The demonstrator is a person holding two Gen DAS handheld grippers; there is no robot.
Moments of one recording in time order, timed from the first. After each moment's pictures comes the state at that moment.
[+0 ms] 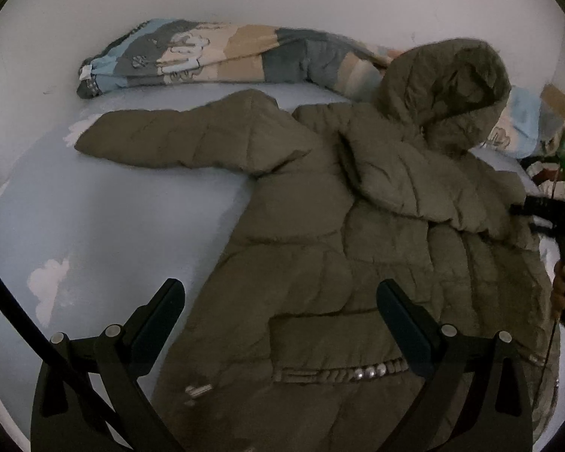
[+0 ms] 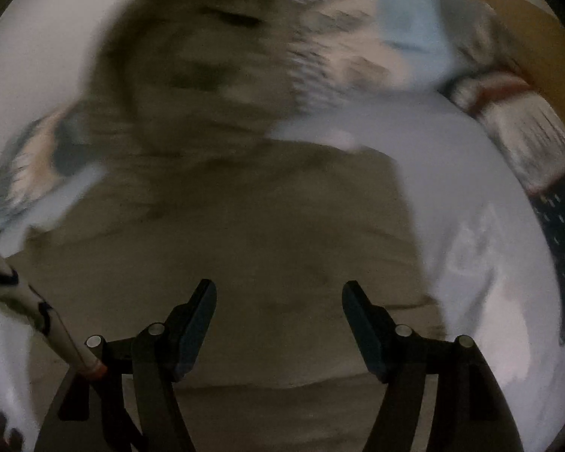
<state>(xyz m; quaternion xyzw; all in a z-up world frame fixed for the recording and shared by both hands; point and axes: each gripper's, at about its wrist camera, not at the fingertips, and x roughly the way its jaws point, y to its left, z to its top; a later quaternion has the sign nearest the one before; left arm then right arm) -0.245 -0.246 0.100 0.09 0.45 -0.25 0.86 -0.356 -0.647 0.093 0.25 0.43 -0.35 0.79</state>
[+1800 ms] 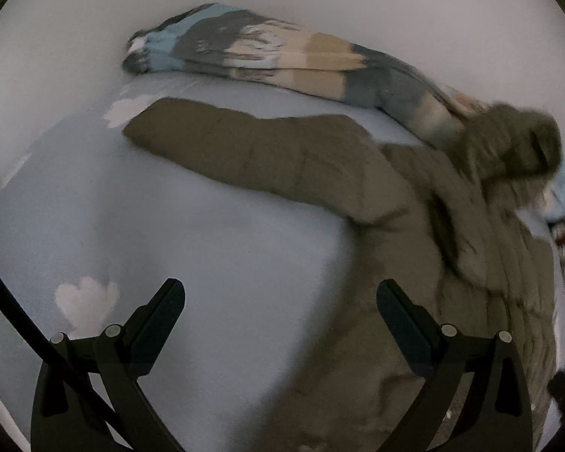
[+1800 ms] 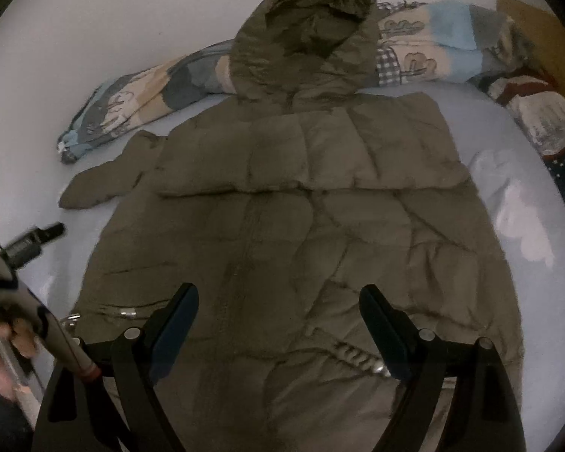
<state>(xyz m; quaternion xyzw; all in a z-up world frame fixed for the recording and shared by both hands) -0.147 -0.153 0.112 0.01 0.46 -0.19 0.87 -0.446 -0.469 0.105 0.21 0.42 -0.23 0.85</state>
